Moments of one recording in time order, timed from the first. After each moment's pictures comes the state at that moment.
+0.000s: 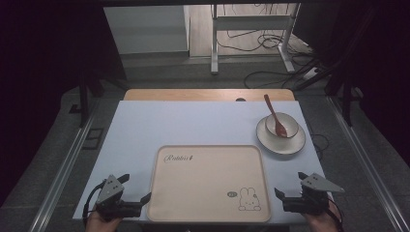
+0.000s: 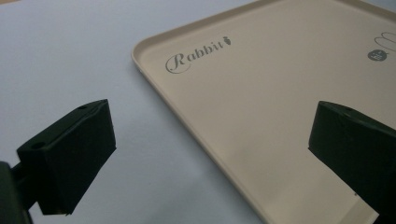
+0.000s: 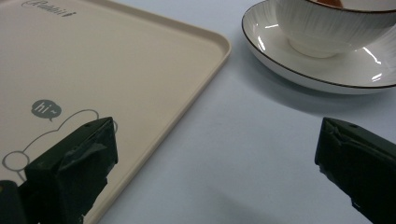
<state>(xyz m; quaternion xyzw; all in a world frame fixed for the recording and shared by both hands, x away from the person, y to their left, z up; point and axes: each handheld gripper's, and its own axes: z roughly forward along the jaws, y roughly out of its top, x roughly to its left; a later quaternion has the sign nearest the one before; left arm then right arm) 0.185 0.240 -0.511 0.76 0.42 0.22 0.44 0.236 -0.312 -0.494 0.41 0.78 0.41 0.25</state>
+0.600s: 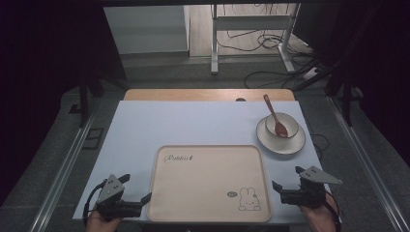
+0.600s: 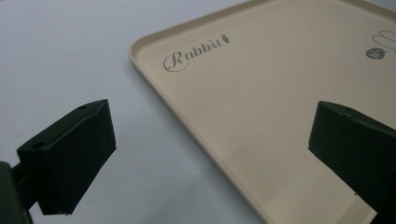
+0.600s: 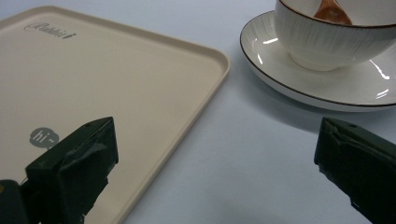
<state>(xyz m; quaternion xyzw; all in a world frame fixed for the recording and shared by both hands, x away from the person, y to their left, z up) 0.186 0.239 -0.511 0.76 0.42 0.21 0.44 0.253 -0.308 -0.490 0.42 0.77 0.43 0.24</state>
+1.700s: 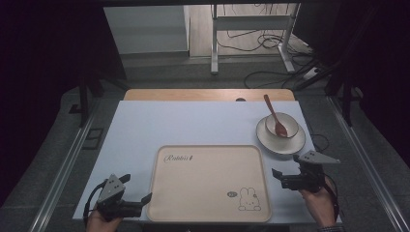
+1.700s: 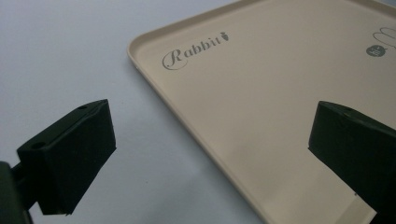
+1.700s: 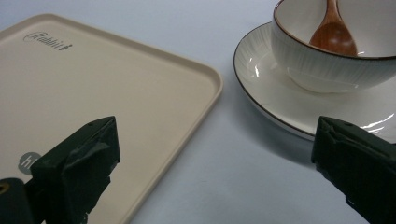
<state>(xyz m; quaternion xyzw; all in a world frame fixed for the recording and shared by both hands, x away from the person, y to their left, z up) 0.187 0.239 -0.512 0.77 0.42 0.21 0.44 0.292 -0.310 -0.473 0.41 0.78 0.42 0.20</state>
